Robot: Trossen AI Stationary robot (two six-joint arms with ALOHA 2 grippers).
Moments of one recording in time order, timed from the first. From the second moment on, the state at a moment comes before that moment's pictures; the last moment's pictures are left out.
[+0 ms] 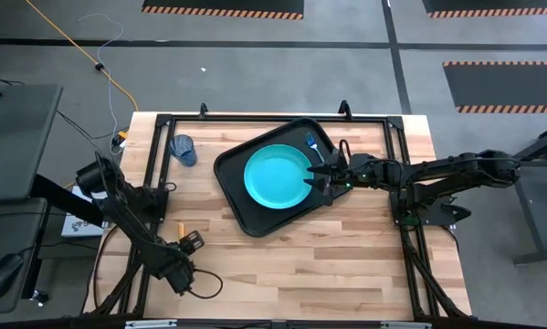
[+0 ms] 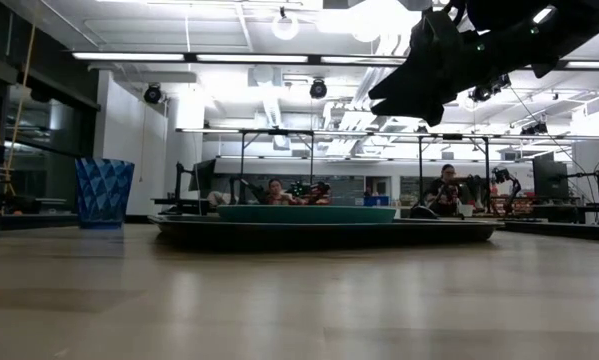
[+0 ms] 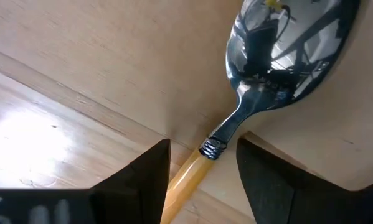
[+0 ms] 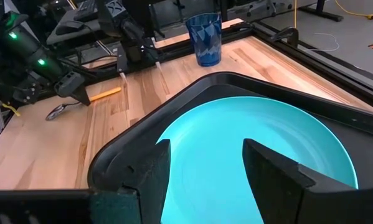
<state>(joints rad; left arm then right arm) -0.93 1.66 0.83 -0.93 -0.12 0.06 -0.09 1.15 0.50 0.34 0.08 0.23</state>
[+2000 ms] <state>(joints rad) 0.07 1.41 0.57 0.63 0.75 -0.51 -0.02 1.62 0.98 0.49 -0.22 -0.24</state>
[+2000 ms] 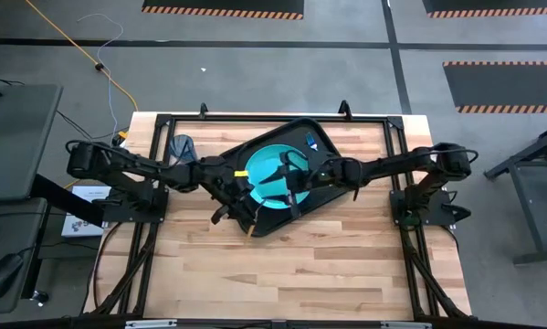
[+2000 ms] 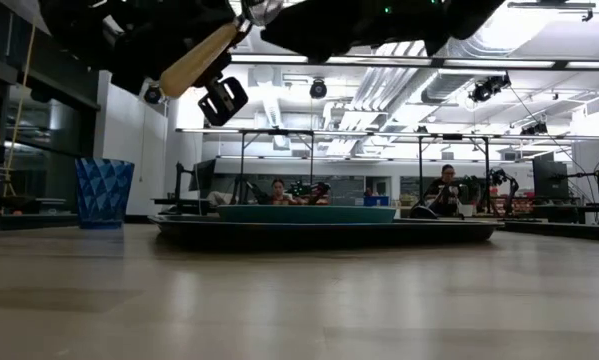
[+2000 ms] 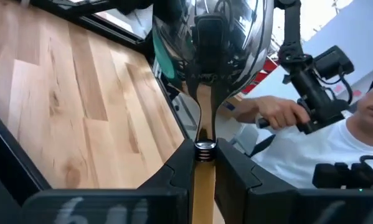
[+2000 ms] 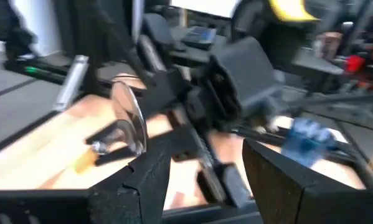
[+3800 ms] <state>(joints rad) 0.13 1.40 0.57 0.55 0.65 -0.46 0.02 1.53 0.99 0.21 -0.21 -0.27</state>
